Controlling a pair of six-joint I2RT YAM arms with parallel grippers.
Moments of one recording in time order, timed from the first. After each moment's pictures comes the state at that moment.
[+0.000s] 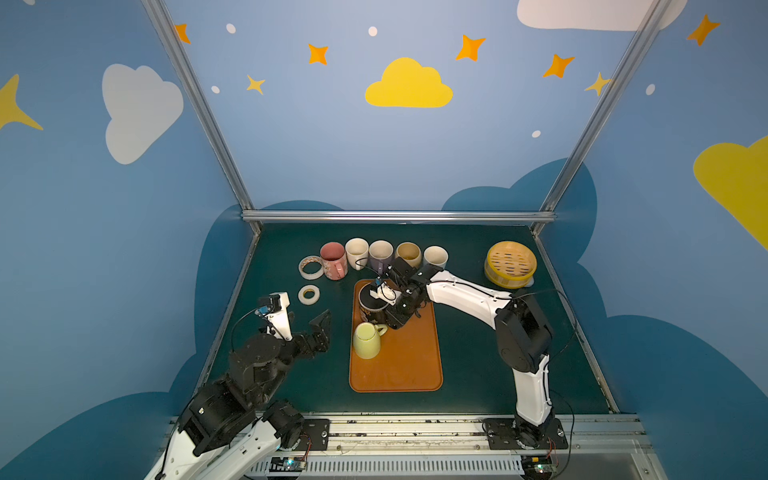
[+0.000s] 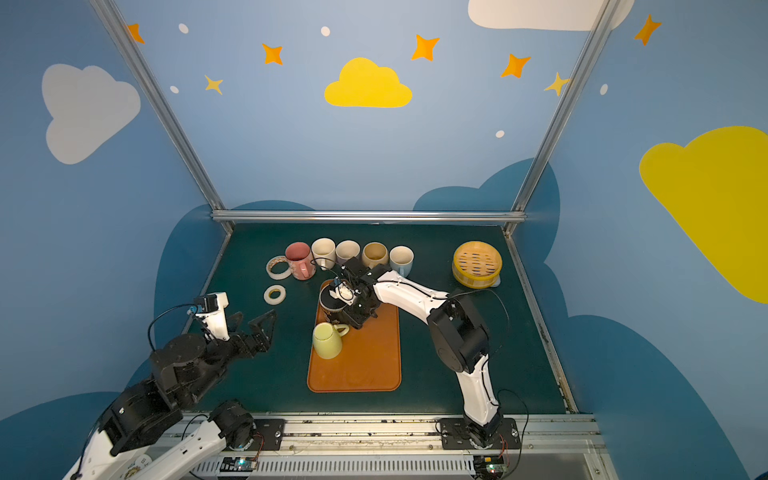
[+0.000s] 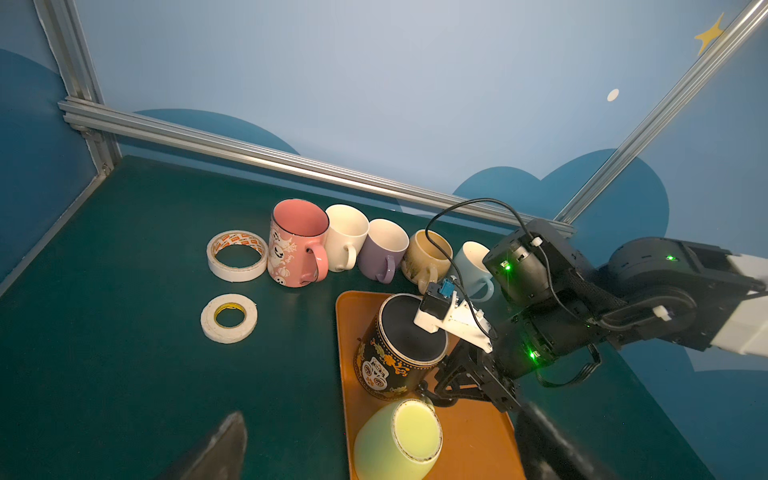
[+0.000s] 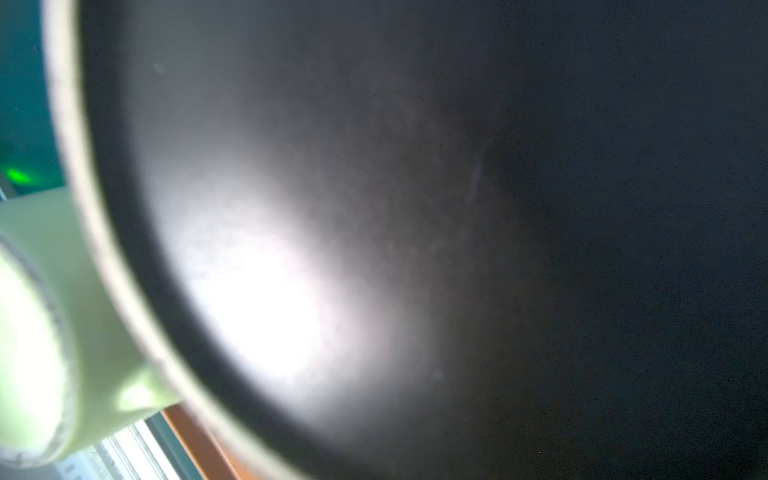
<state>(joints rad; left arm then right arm) -0.69 0.38 0.81 -0.74 -0.40 -0.53 0.85 2.02 1.60 -0.86 -0.26 -0.12</state>
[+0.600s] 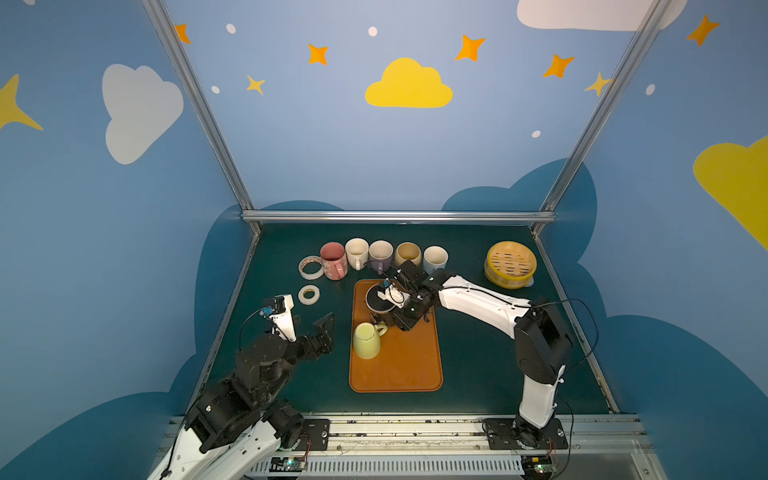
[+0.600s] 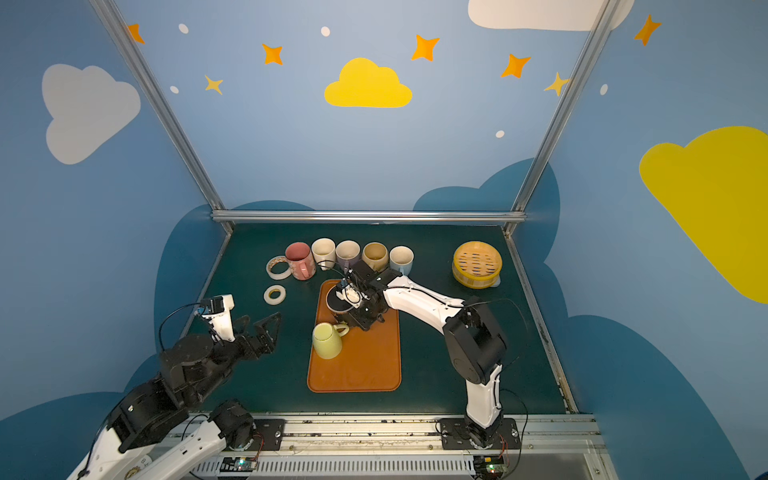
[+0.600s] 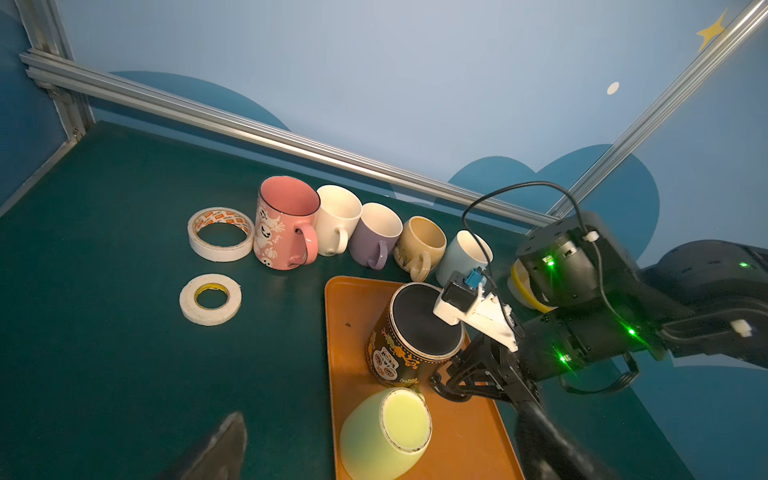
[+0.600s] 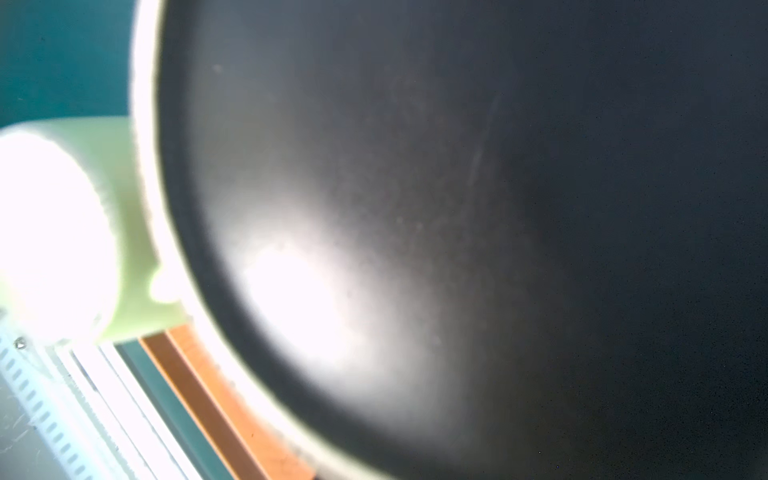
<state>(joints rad) -0.69 0.38 0.75 -0.71 -0.36 -0.58 0.84 1.87 1.46 -0.82 -0.23 -0.08</state>
